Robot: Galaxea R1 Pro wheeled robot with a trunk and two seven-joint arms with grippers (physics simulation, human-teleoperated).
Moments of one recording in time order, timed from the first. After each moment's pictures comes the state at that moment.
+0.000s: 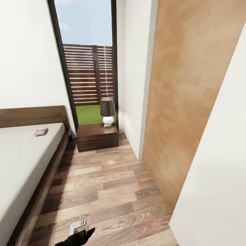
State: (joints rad) left arm -0.48 0.02 1.03 -0.15 -0.65 -0.07 -0.57; right arm -0.38 -0.21 -0.11 -0.05 0.06 -0.06 0.53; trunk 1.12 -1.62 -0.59
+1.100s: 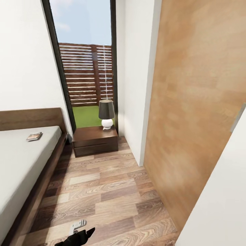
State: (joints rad) left arm -0.48 0.02 1.03 -0.15 -0.65 -0.07 -0.57; right arm -0.38 -0.21 -0.11 -0.04 0.06 -0.06 0.53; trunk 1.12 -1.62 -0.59
